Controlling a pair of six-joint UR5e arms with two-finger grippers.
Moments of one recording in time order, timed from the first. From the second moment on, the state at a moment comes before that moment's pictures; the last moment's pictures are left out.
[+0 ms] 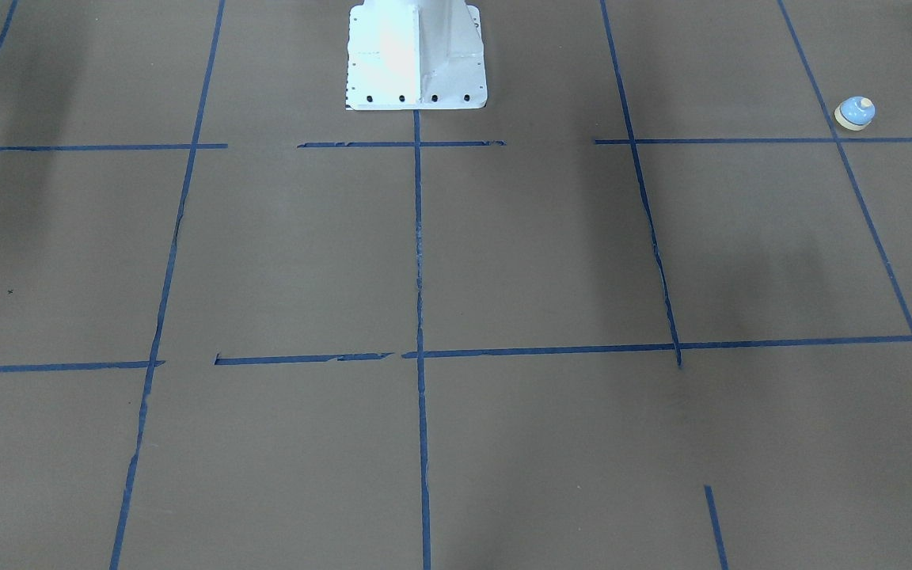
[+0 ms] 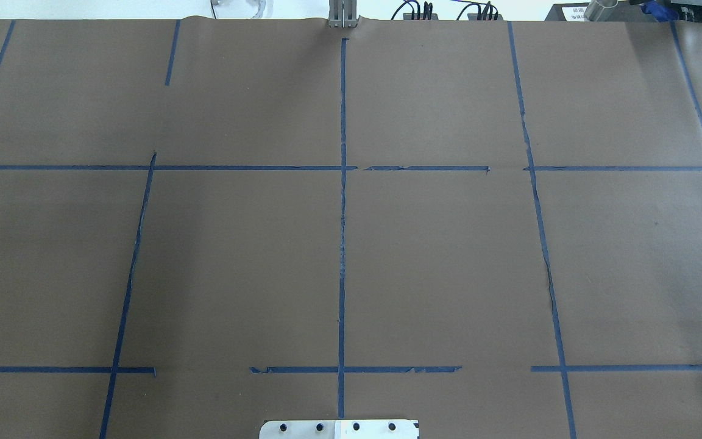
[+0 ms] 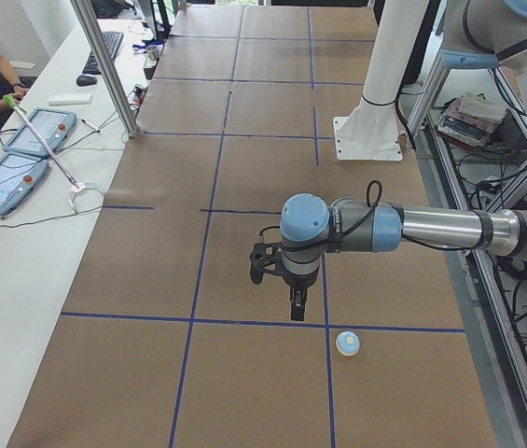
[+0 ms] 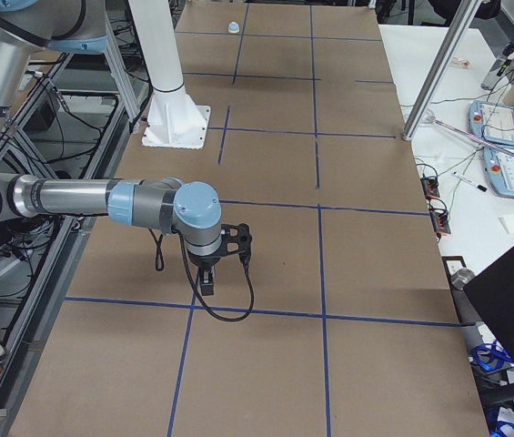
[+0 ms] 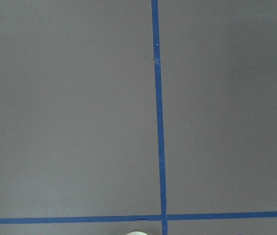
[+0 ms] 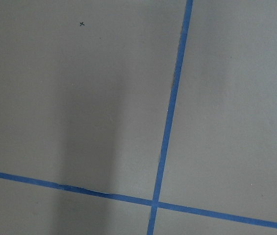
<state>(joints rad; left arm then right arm) -1.57 -1.16 -2.05 -1.48 -2.32 0.07 1.60 -2.06 2.10 -1.72 2.37 -0.24</state>
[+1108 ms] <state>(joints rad) -1.56 -1.15 -2.04 -1.49 -2.32 0.11 1.59 -2.06 2.10 -1.72 2.38 -0.24</state>
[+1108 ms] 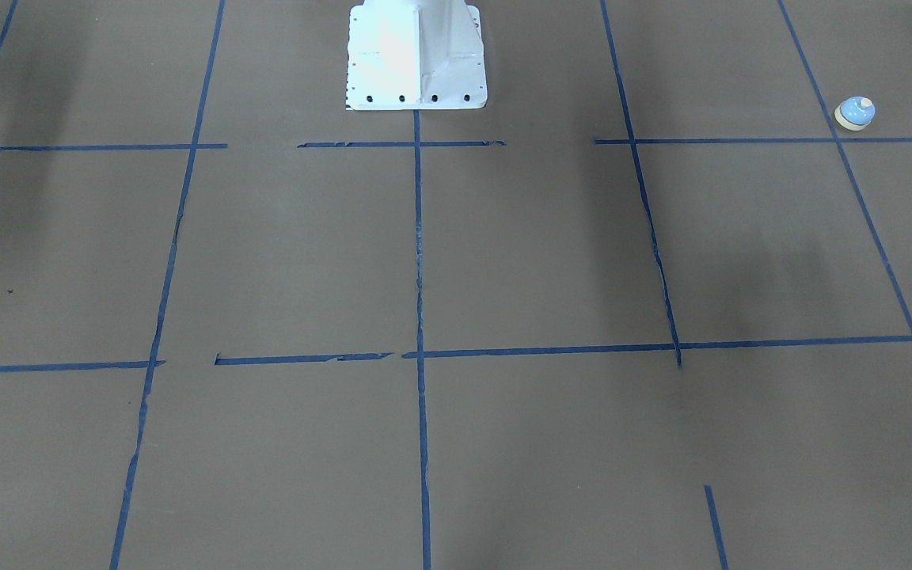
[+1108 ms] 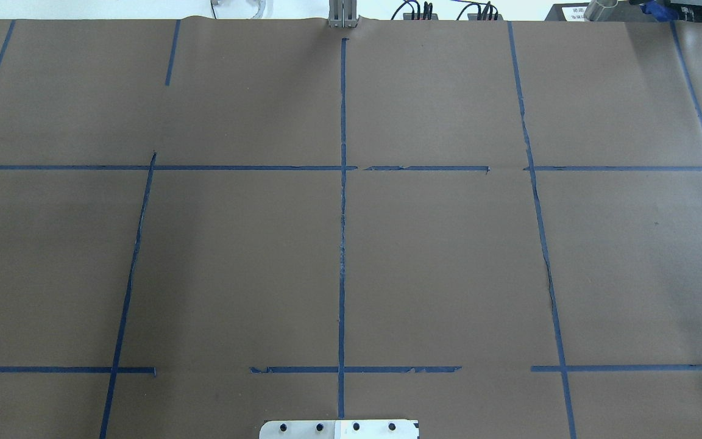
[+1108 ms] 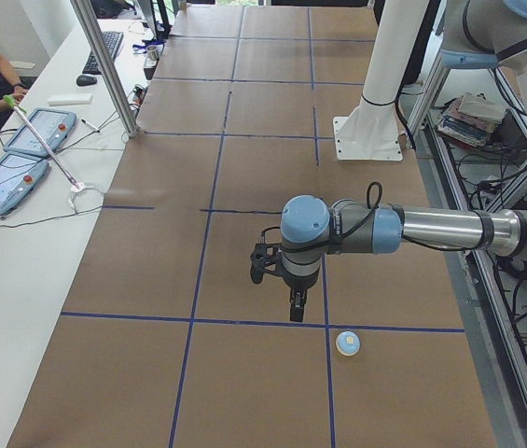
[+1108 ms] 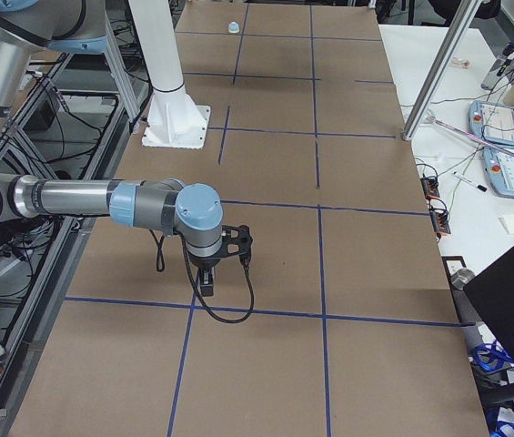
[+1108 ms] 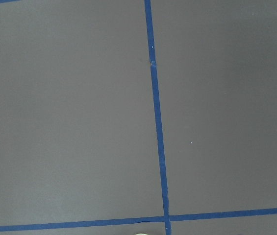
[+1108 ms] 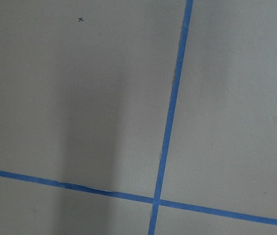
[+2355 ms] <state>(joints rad) -1.56 -1.11 -1.88 -1.65 -2.31 0.13 1.59 -2.05 2.10 -1.71 2.40 -0.24</state>
